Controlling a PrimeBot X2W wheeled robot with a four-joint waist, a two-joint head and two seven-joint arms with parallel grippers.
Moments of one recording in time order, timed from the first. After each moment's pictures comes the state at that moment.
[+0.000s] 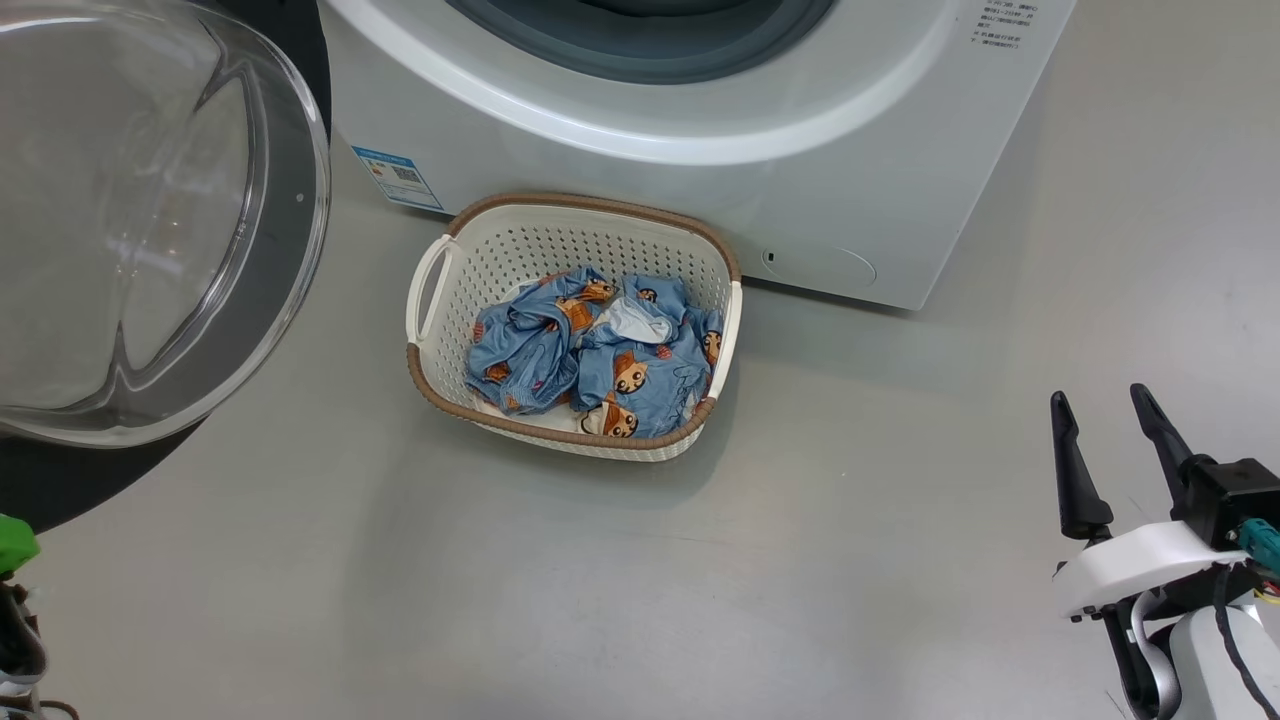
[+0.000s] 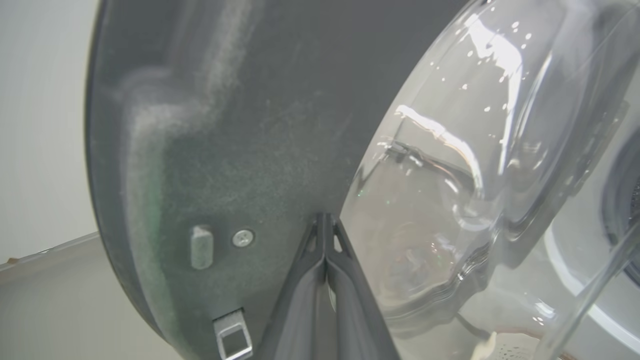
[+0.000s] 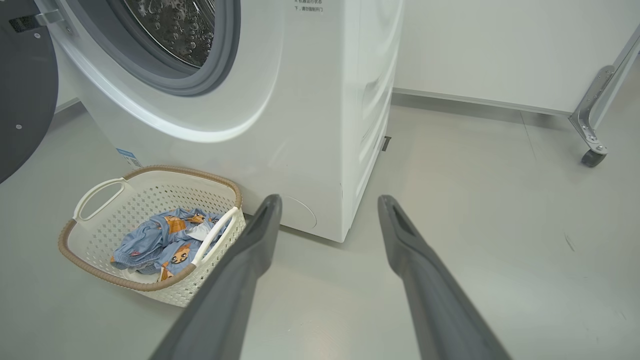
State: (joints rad) left arm -0.23 0.25 0.27 0.40 -0.61 0.12 -0.25; right arm -0.10 -0.18 0.06 0.29 0.17 0.12 -0.26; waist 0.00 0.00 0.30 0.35
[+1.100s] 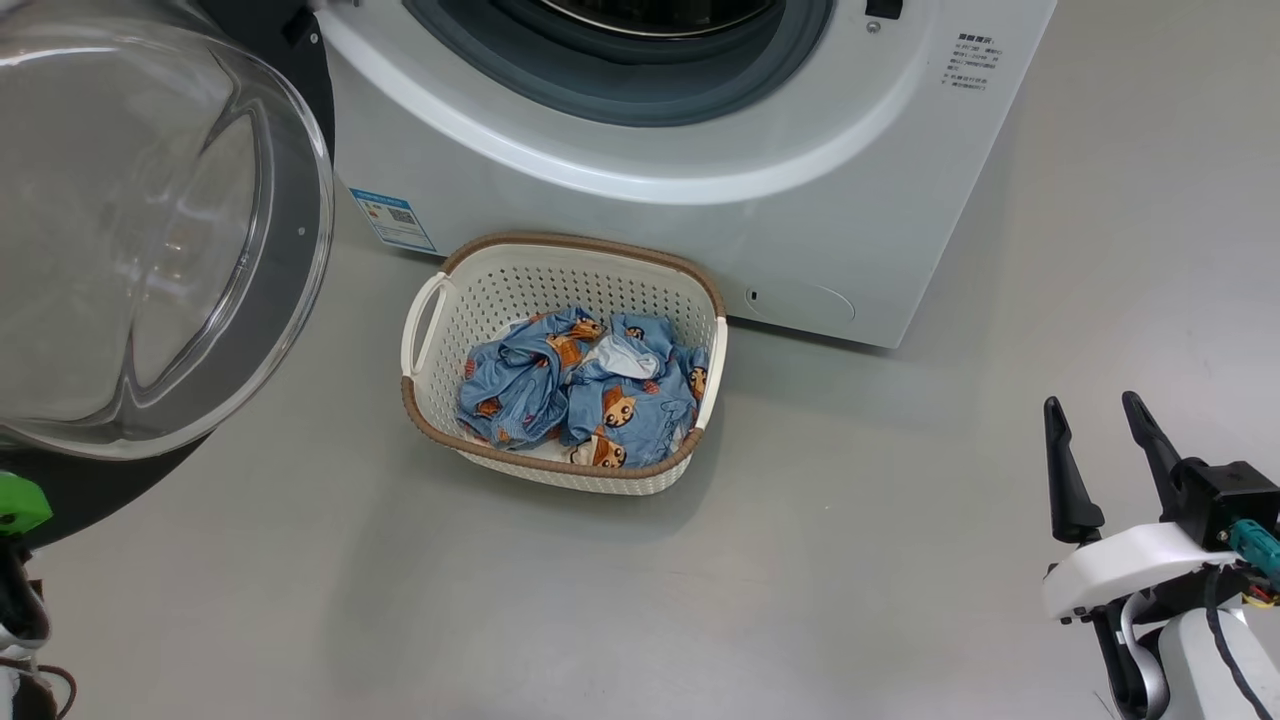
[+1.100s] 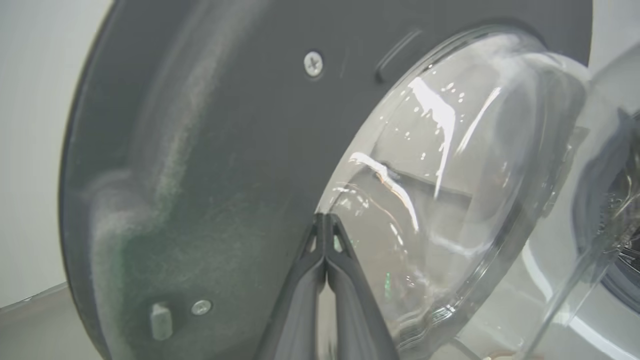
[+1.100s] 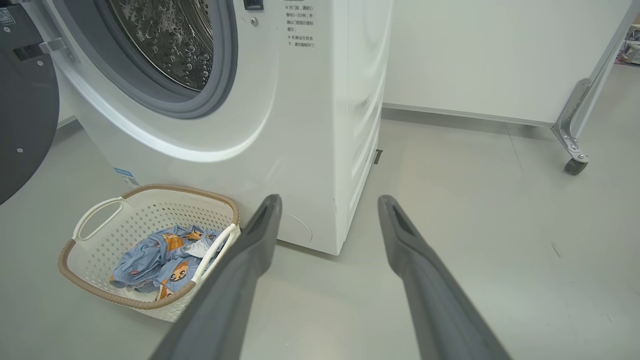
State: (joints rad) left arm -0.31 0.26 0.26 0.44 -0.49 0.09 -0.25; right arm -0.12 -0.16 0.05 0.33 0.18 0.12 -0.26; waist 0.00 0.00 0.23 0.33
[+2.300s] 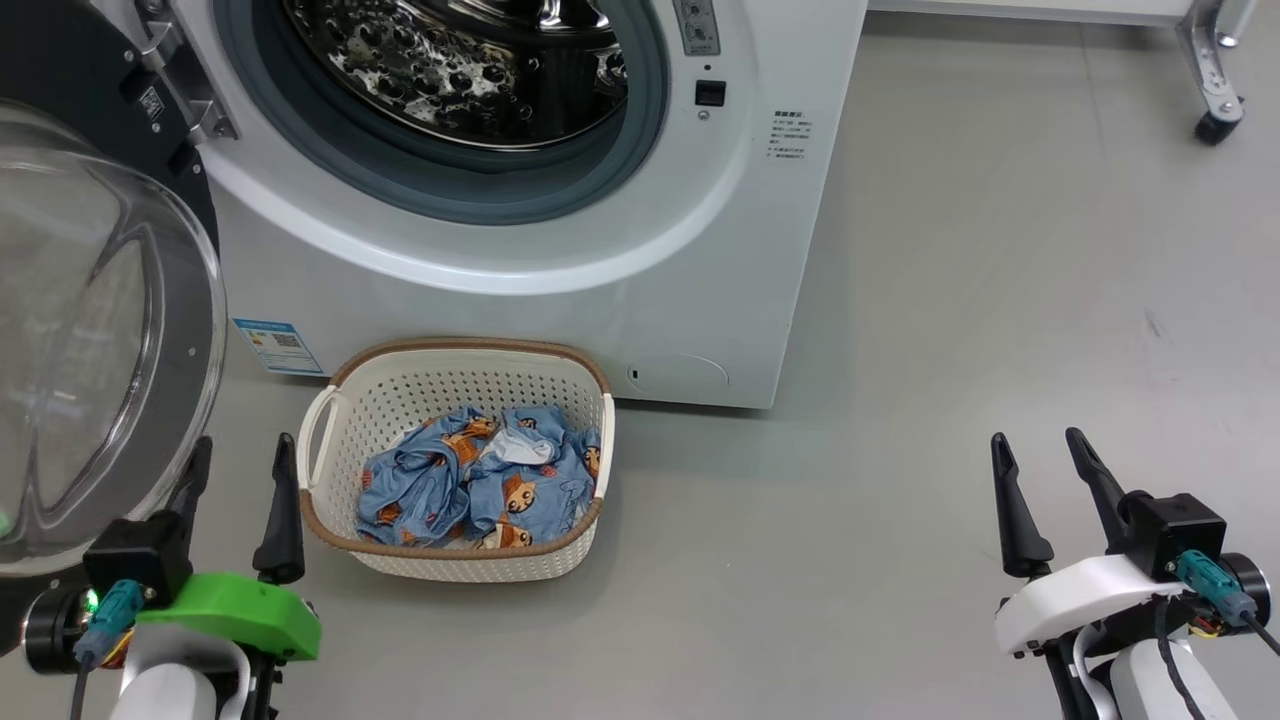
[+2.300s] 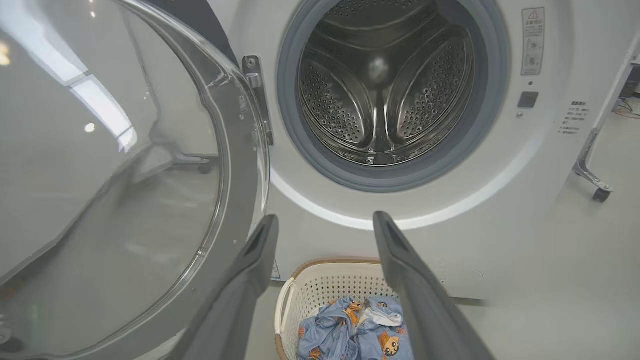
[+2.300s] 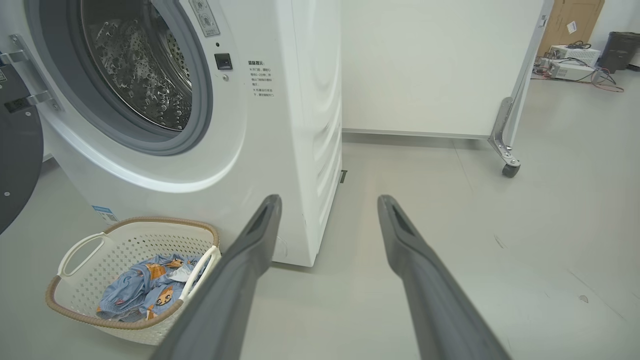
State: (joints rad) left arm -0.12 0.14 -0.03 0.31 -0.31 -0.08 -0.25; right arm -0.07 -0.10 0.08 0.33 0.19 0.12 -0.26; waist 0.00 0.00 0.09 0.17
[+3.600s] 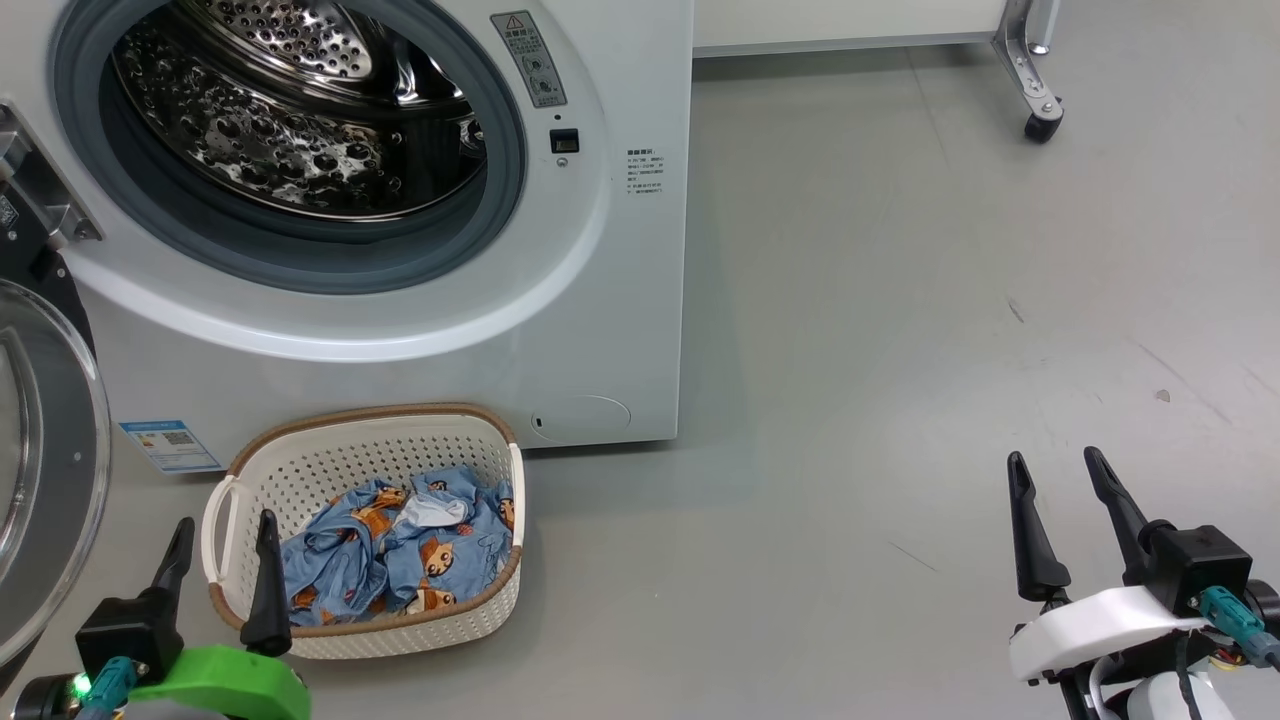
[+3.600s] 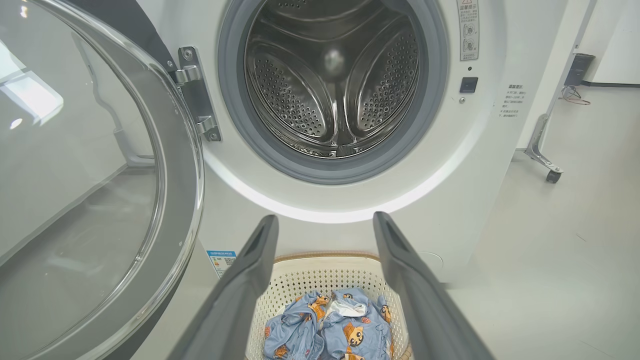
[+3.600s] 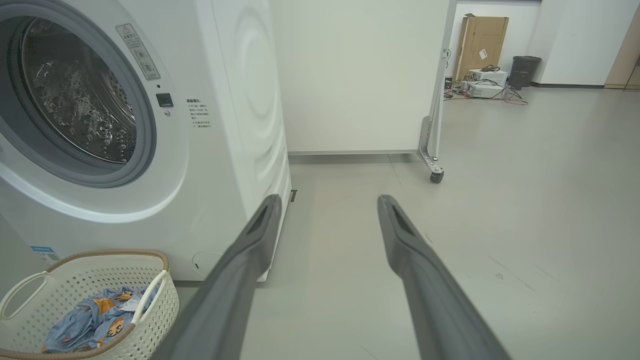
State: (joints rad) left arm 0.02 0.10 0.03 0.28 -0.26 -0.07 -0.25; right arm 0.01 -0.10 0.06 0.22 0.18 0.12 -0.26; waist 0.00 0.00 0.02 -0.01
